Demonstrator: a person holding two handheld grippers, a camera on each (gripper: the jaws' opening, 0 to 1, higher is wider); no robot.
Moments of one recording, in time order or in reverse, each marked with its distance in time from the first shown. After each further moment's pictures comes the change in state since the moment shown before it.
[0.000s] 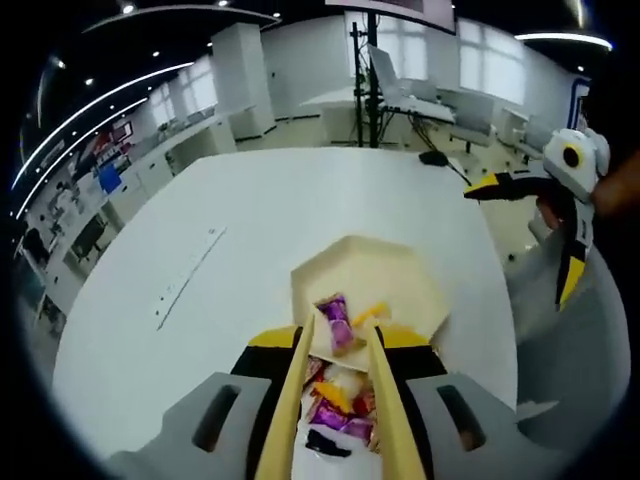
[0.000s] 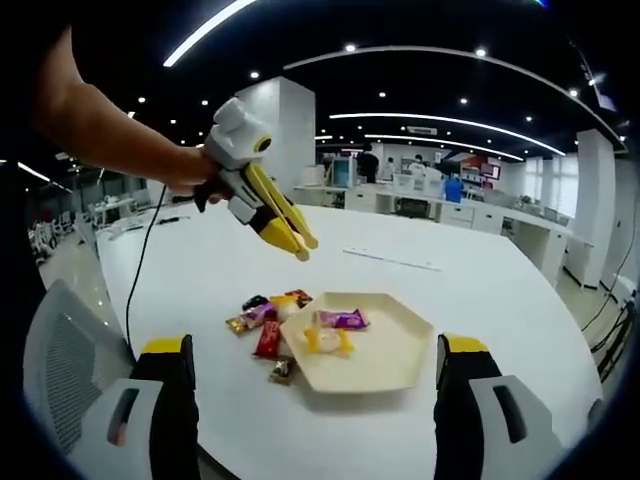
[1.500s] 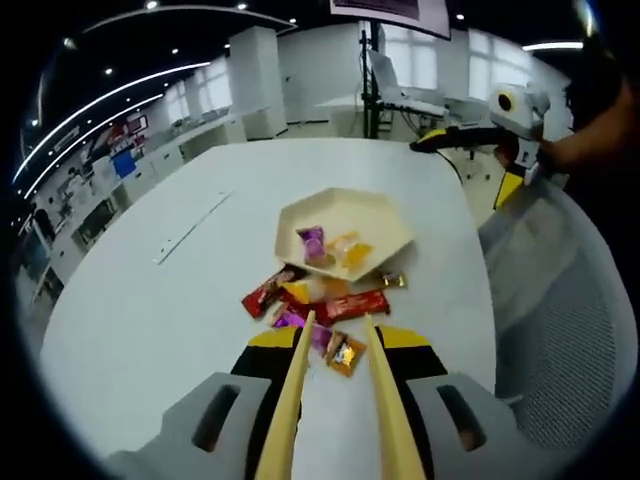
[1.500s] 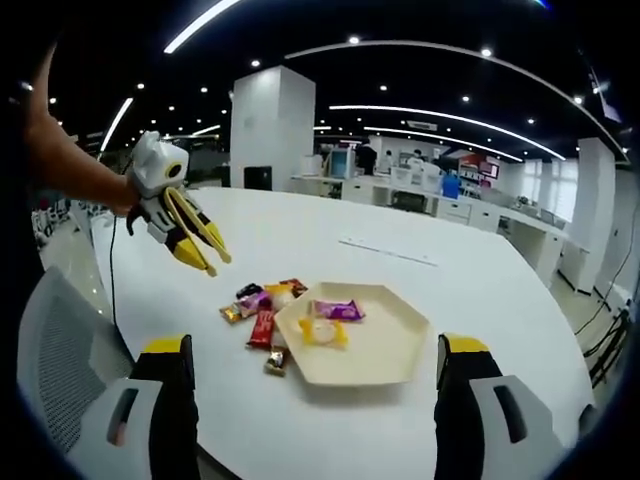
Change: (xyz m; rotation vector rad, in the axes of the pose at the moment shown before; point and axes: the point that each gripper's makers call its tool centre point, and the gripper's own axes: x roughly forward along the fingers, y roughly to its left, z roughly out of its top) left arm -0.048 -0.043 -0.099 -0.028 -0.026 0.021; right arm 0.003 -0.001 -0.008 -0.034 0.050 -0.017
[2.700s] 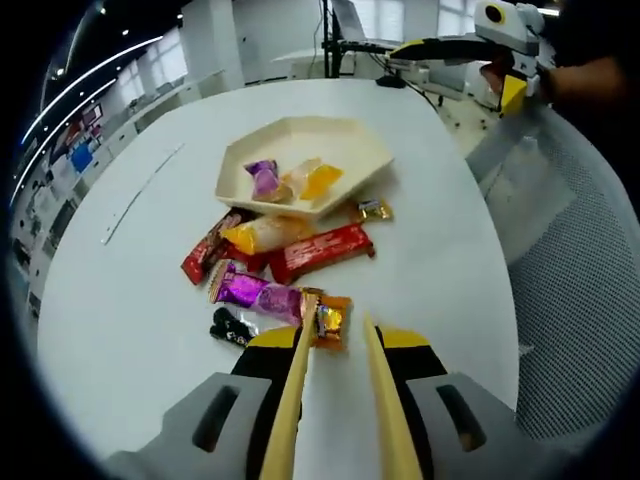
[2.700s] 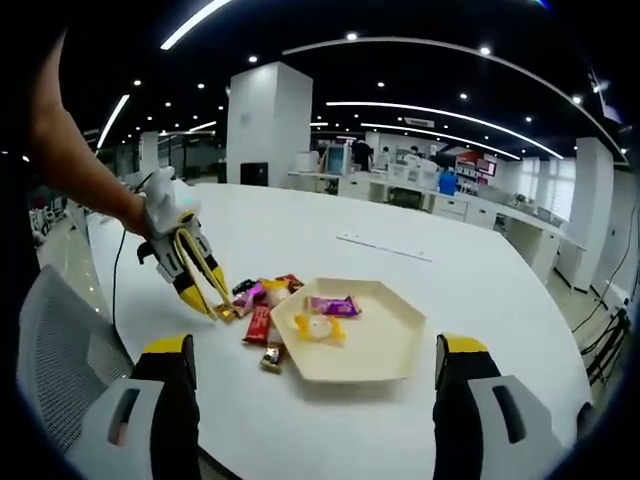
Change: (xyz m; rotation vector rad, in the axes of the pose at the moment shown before) left arm 0.050 -0.020 -0.054 0.086 0.207 -0.152; right arm 0.001 -0.003 -0.003 0.002 0.018 -0.018
